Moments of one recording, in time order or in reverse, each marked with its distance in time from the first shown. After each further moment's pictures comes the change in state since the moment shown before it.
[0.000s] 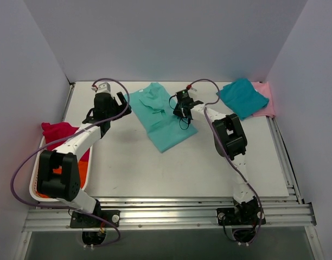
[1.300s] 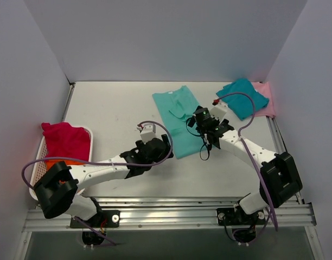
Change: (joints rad) left arm -0.766 -0.147 -0.259 -0.086 -0.466 -0.404; right arm 0.083 -0.845 -0.746 -0.070 0.399 0.067
